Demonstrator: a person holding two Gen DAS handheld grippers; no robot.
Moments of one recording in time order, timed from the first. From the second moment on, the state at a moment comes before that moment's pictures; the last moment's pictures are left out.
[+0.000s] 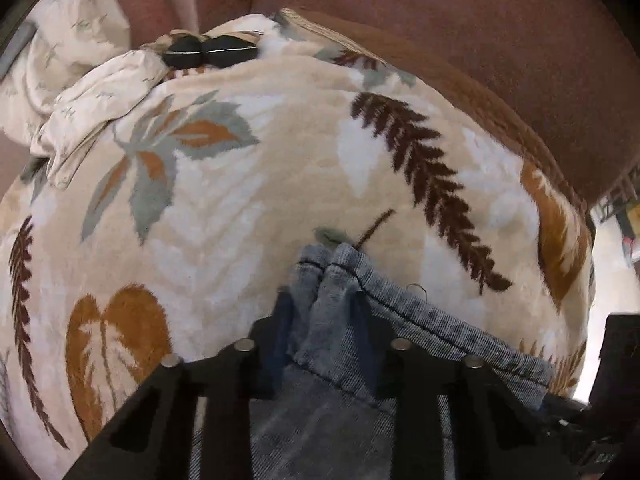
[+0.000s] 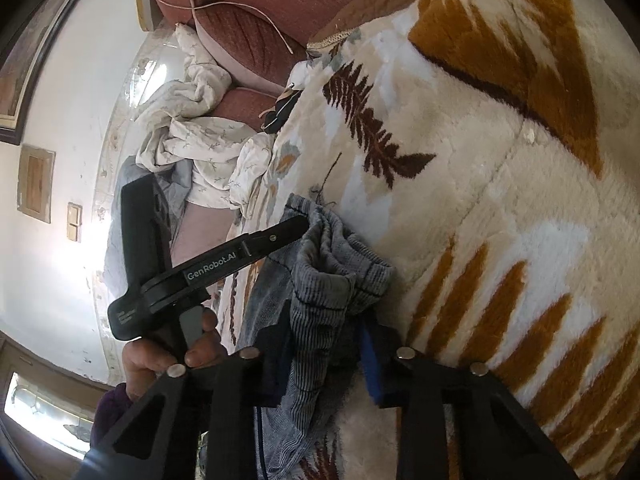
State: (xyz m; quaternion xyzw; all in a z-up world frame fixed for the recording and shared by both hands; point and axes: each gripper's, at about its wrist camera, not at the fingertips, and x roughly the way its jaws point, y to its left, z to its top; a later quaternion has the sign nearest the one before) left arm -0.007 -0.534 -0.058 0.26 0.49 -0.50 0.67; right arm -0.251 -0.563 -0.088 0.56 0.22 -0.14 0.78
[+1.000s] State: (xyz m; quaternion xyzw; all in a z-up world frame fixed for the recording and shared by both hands) left arm 0.019 -0.357 0.029 0.07 0.44 -0.50 0.74; right arm -0.218 -0.450 0.002 0.36 0.24 -0.08 0.90
